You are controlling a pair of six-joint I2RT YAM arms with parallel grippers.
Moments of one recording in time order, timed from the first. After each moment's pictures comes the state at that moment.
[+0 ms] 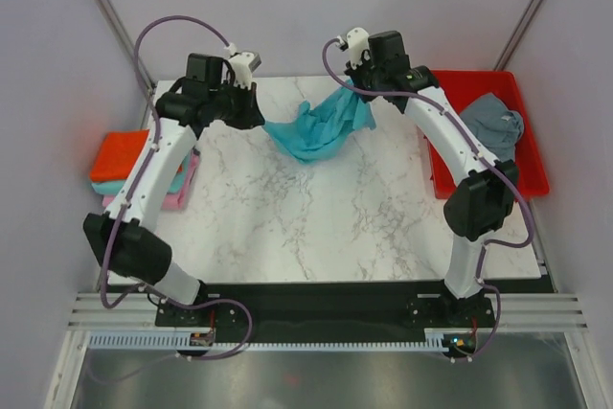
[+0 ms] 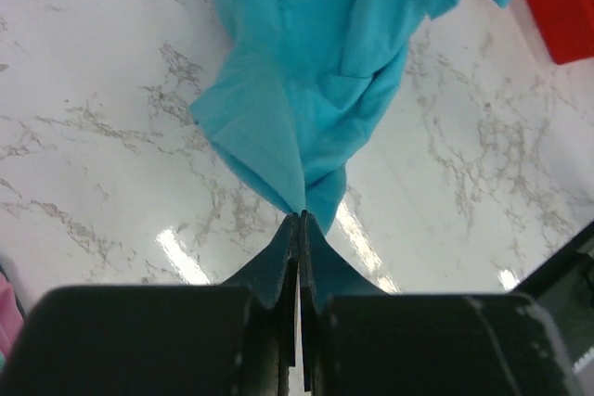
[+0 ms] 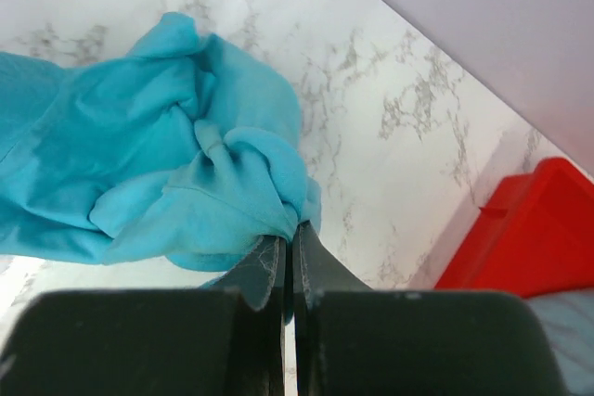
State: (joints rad) left arm -0.27 1.61 1.68 -0.78 0.35 0.02; right arm 0.39 1.94 1.96 -0.64 -0.01 -0.29
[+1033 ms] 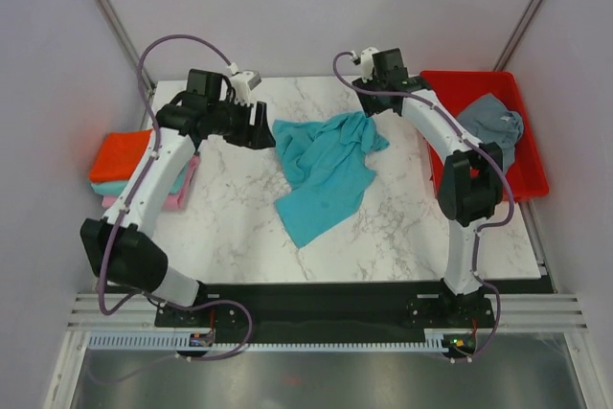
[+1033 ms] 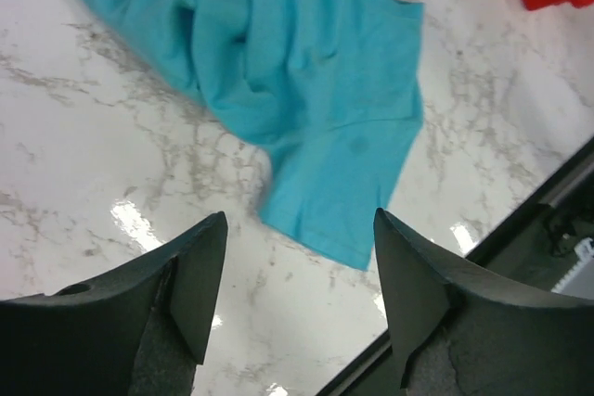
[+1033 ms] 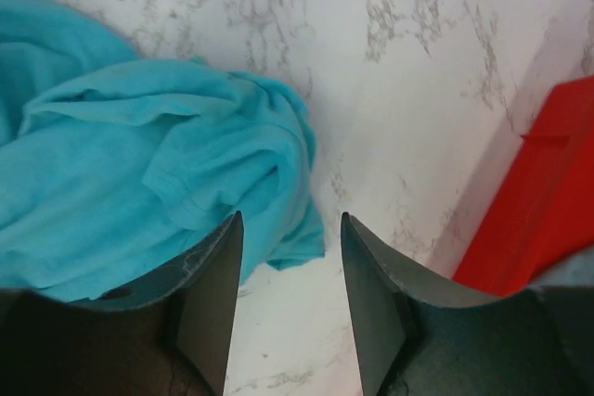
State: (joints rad) left arm -0.25 1.46 1.49 -0.81 0.49 0.00; right arm 0.30 2.08 1.90 -0.59 0.04 -0.19
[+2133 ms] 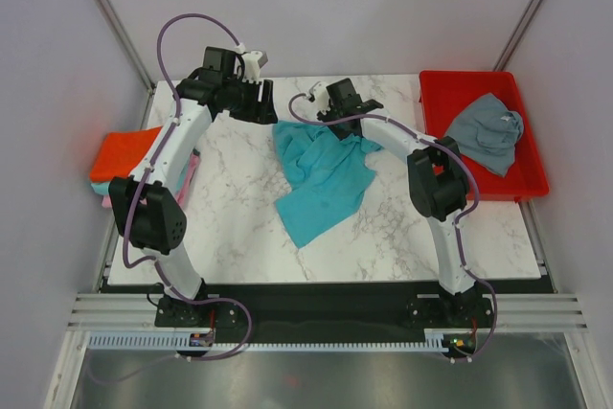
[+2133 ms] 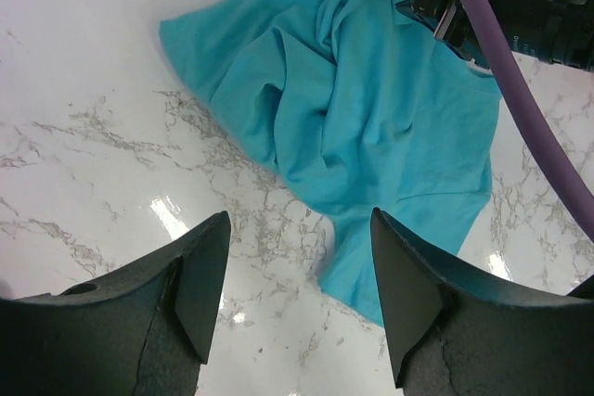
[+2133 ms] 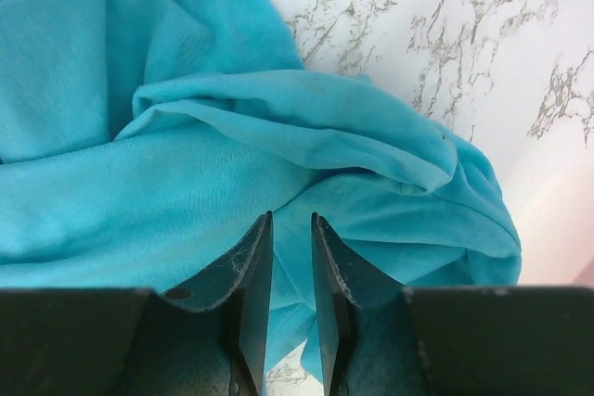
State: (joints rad) left arm -0.25 1.78 1.76 -0.78 0.34 0.01; right arm 0.50 2.23 1.85 -0.46 0.09 -0.36
